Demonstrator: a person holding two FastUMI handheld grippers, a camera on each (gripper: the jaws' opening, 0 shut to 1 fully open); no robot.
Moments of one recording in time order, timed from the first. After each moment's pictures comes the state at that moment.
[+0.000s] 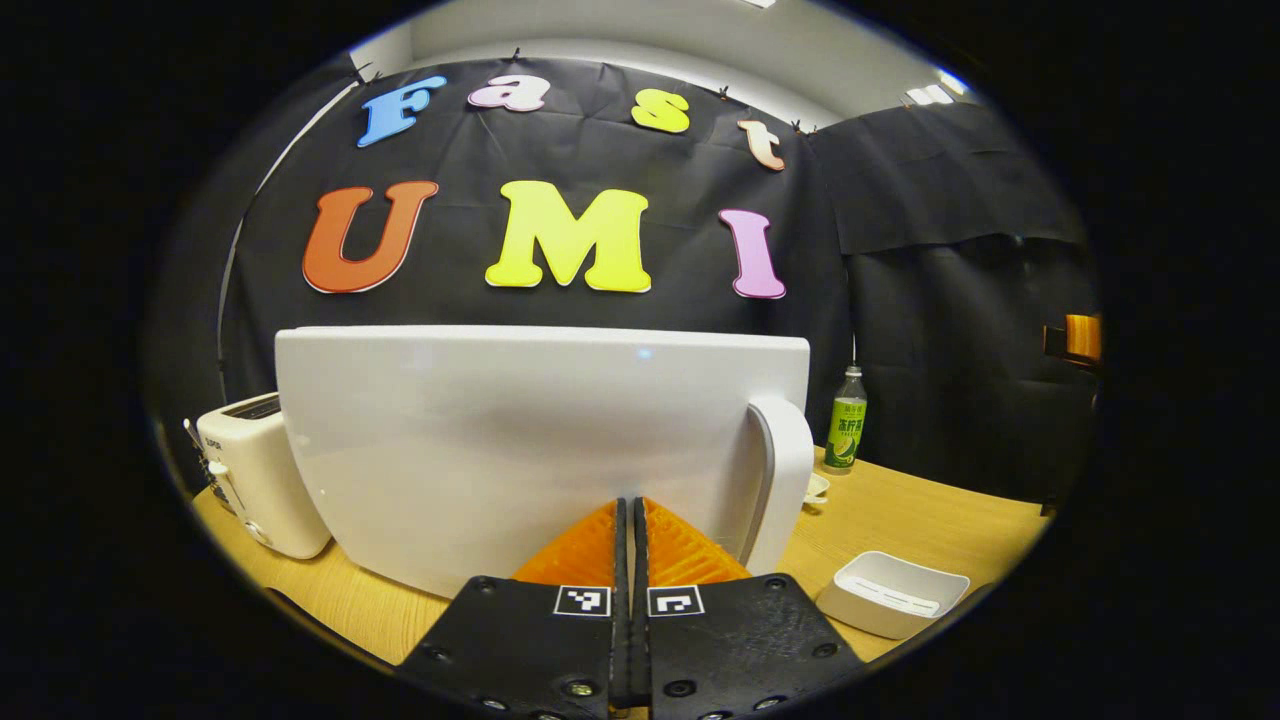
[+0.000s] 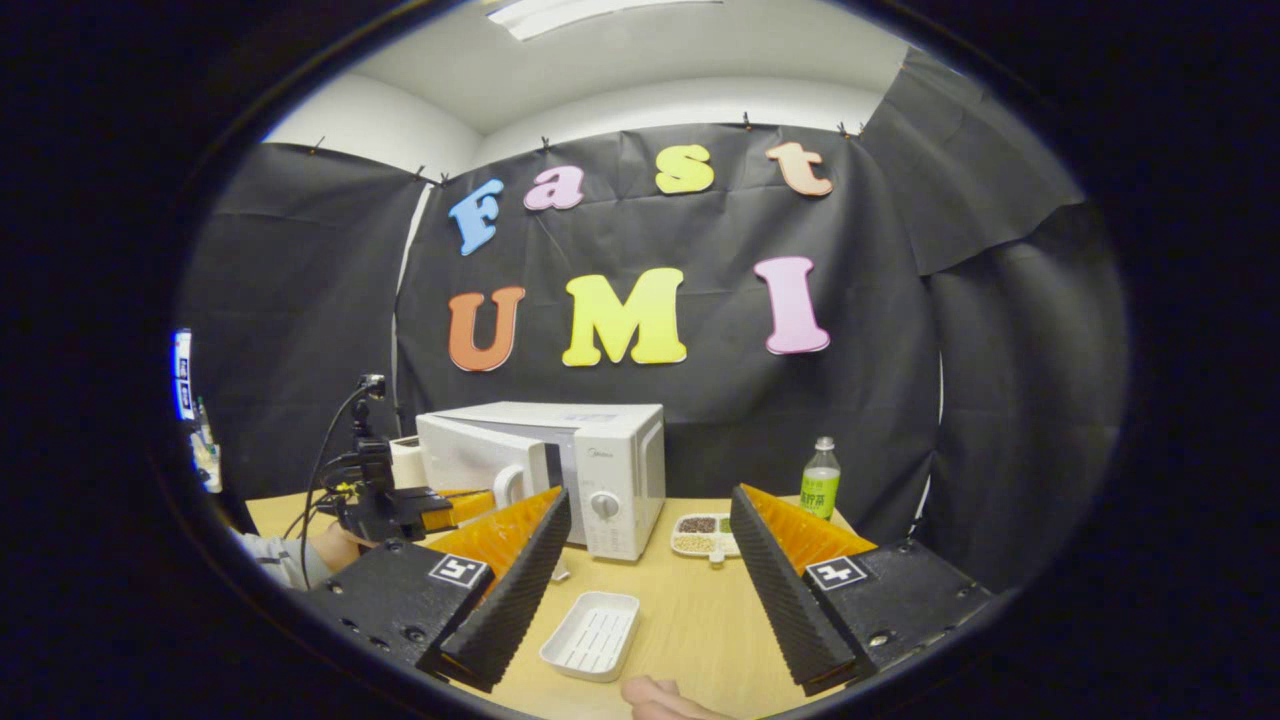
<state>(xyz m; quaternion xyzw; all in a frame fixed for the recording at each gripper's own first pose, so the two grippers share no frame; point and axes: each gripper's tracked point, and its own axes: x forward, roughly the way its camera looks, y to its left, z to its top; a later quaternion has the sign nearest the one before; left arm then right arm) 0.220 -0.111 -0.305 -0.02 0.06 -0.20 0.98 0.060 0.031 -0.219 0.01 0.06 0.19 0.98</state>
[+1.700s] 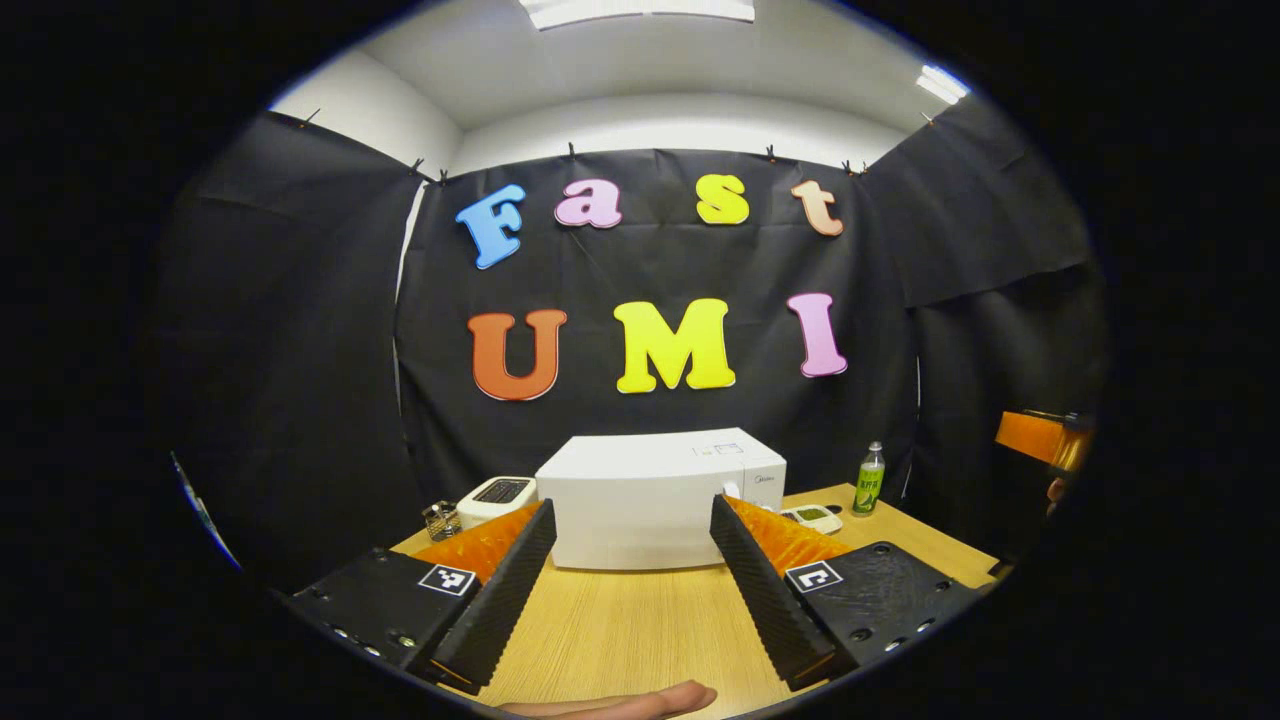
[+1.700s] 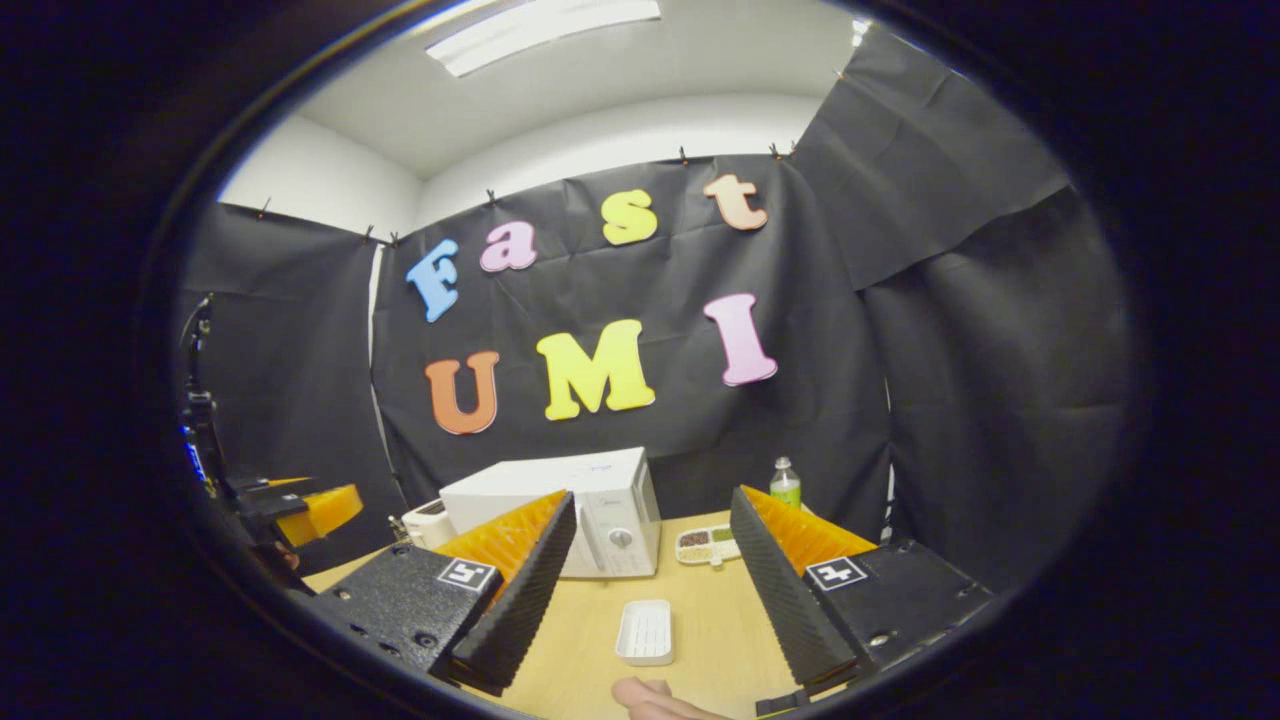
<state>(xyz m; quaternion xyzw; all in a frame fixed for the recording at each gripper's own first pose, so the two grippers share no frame) -0.059 -0.029 -0.079 0.02 0.00 -0.01 1.00 -0.051 0.011 -0.105 0.08 0.04 0.12 0.99</state>
